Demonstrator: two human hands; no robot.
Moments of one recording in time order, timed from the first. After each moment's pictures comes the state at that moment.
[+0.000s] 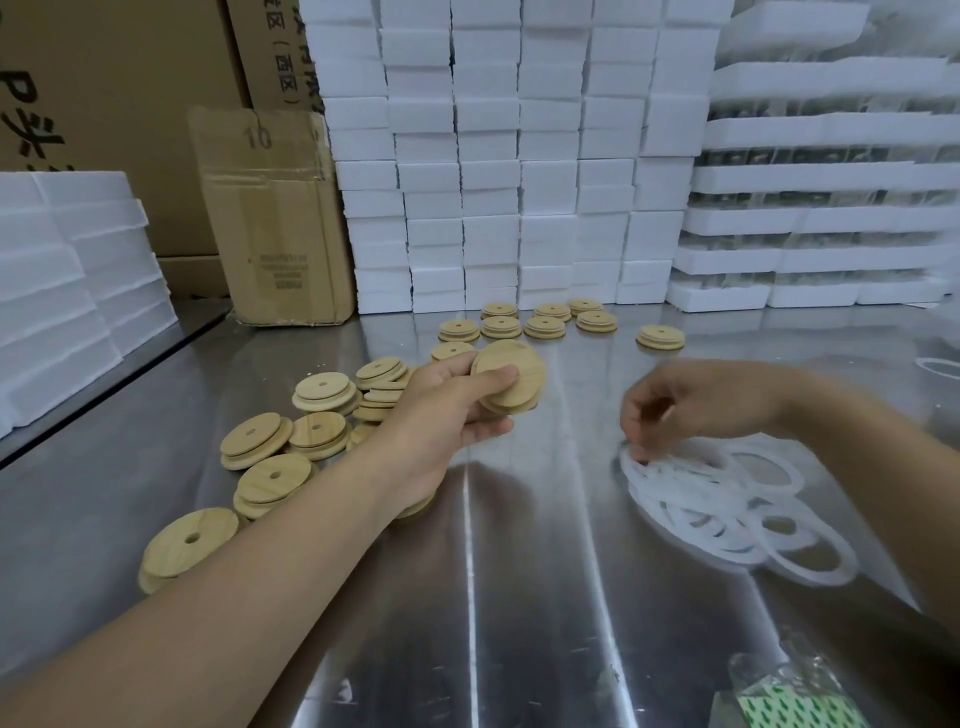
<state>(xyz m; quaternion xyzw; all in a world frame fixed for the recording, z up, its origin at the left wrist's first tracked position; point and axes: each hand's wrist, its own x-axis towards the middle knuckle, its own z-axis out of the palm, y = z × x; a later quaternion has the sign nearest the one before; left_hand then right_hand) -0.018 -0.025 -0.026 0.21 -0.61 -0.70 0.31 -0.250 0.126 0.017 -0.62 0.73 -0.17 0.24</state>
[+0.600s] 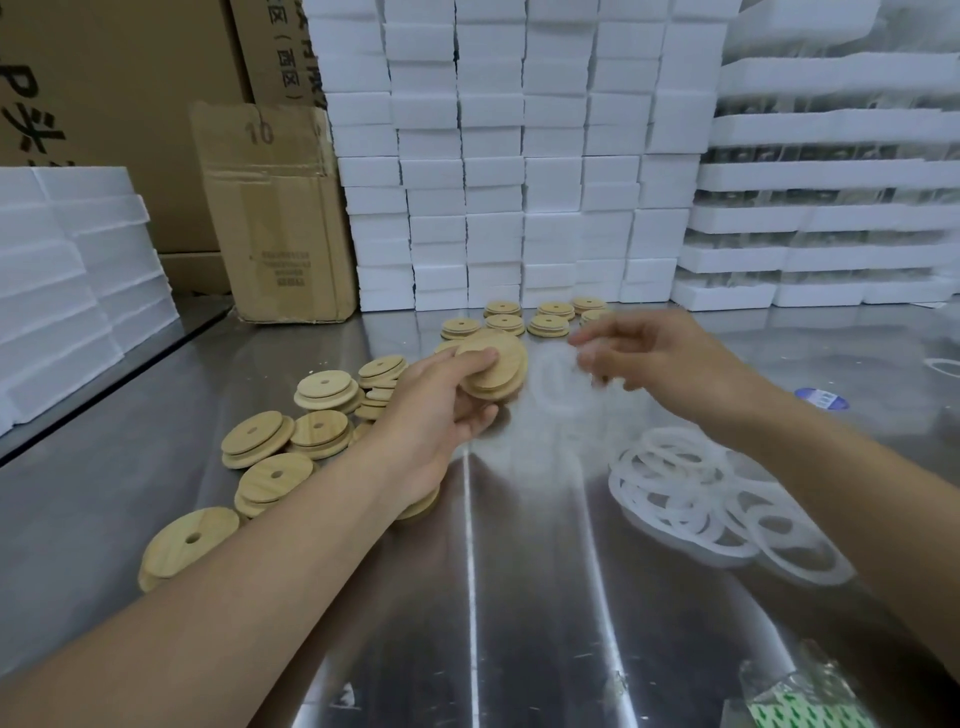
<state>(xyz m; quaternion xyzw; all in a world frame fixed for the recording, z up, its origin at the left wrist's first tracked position) -0.019 -0.033 -0.025 0.23 -0.52 -0.75 0.34 -0.221 0.106 0.008 -0.54 0.67 -0.48 0.16</state>
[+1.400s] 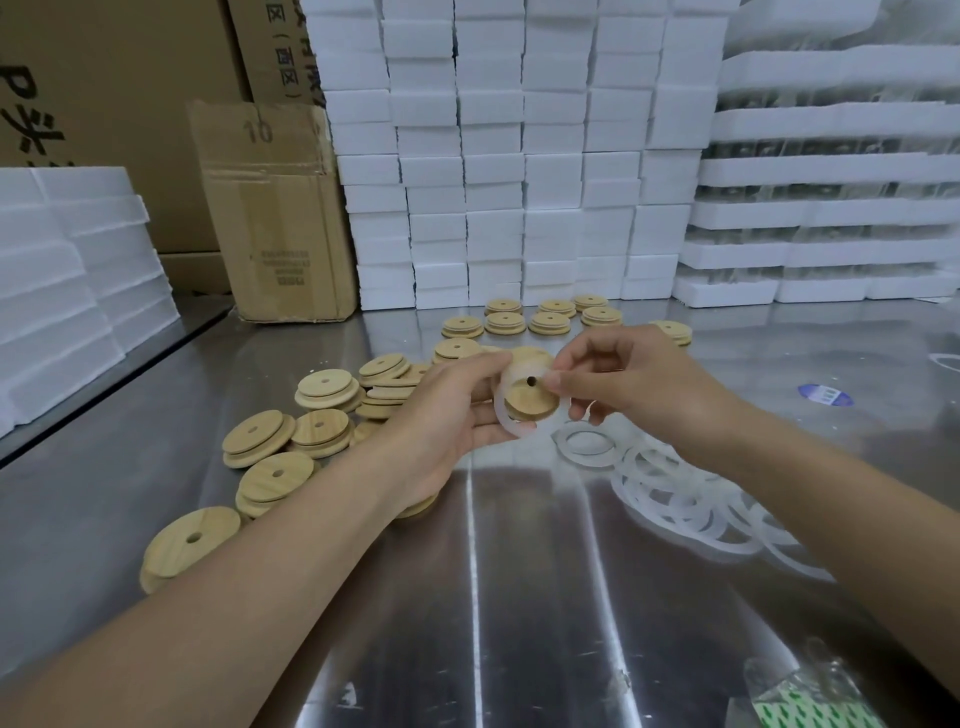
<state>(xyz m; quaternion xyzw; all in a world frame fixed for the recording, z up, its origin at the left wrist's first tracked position) -0.021 -0.025 -0.023 0.21 -0.60 -0.72 0.27 -0.192 0.100 -0.003 -0.54 0.61 -0.53 0.23</state>
